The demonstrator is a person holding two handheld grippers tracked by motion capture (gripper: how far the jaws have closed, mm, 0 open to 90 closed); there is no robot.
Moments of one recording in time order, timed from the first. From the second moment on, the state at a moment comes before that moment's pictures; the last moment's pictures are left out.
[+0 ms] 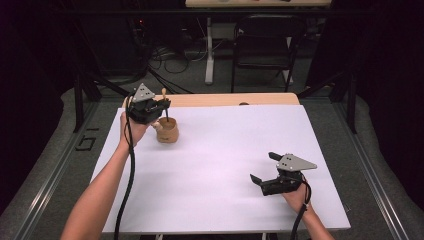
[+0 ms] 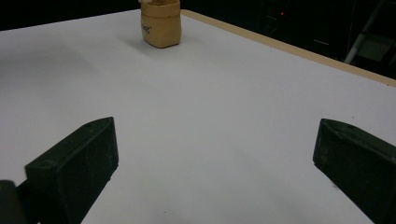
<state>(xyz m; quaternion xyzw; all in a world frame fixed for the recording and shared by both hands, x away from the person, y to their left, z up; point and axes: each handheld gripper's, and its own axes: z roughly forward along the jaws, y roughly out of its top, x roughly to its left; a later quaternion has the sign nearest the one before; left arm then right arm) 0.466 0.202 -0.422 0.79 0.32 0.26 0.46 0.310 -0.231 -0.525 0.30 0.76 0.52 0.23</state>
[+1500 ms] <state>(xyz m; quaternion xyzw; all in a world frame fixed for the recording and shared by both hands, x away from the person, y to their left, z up) 0.482 0.191 -0.452 0.81 0.33 0.26 0.40 0.309 -0.233 -0.524 0.30 0.77 0.52 0.23</state>
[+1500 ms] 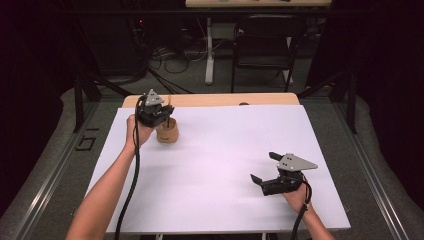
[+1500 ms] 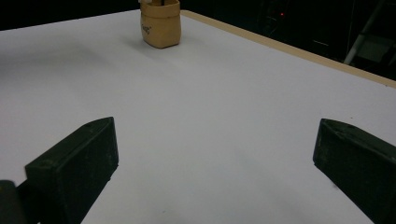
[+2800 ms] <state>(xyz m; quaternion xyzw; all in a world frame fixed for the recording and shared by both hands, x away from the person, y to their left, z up) 0.412 0.232 -0.447 0.79 0.31 0.24 0.47 0.305 -0.242 -0.516 0.30 0.75 0.54 0.25</state>
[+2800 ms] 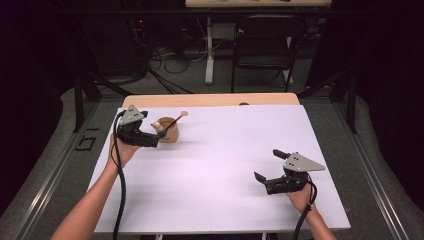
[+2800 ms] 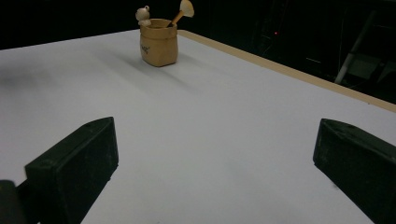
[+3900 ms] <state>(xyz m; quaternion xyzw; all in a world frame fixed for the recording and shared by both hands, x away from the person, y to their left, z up) 0.329 0.248 -0.474 0.77 0.31 0.25 0.51 0.303 -0.241 -0.514 0.27 0.75 0.56 0.24</state>
